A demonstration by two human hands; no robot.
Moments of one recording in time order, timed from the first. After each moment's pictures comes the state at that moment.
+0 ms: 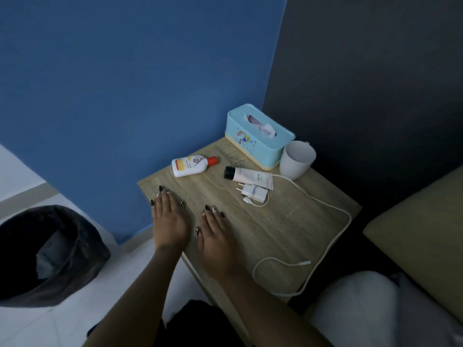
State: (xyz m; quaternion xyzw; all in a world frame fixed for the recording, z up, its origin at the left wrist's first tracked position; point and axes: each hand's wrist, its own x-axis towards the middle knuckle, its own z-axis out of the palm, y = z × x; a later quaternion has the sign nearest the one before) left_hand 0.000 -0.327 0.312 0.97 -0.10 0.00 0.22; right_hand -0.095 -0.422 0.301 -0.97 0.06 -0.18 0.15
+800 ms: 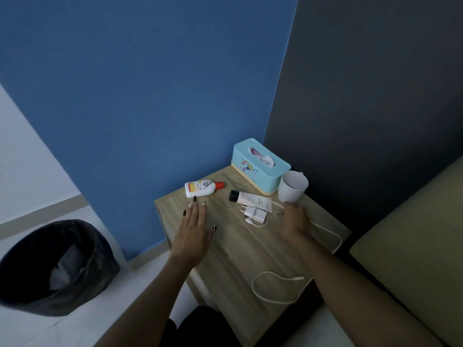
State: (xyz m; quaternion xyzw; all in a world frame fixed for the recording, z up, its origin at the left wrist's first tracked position) left_hand -0.034 -0.333 0.379 0.94 -0.27 0.01 0.19; right_hand -0.083 -0.604 0.390 -0.94 0.32 -0.04 0.10
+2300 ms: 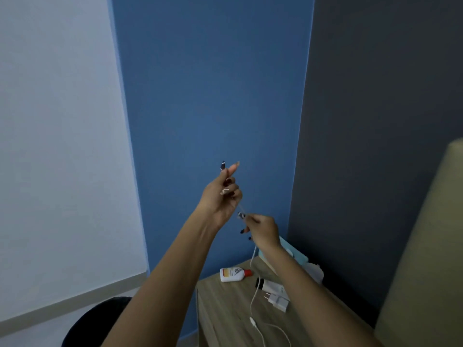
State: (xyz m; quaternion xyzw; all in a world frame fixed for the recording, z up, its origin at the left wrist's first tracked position) left_hand -0.084 -0.326 0.775 0.31 -0.13 -0.18 0.92; right_hand -0.092 -0.445 0.675 -0.79 0.10 -0.20 0.57
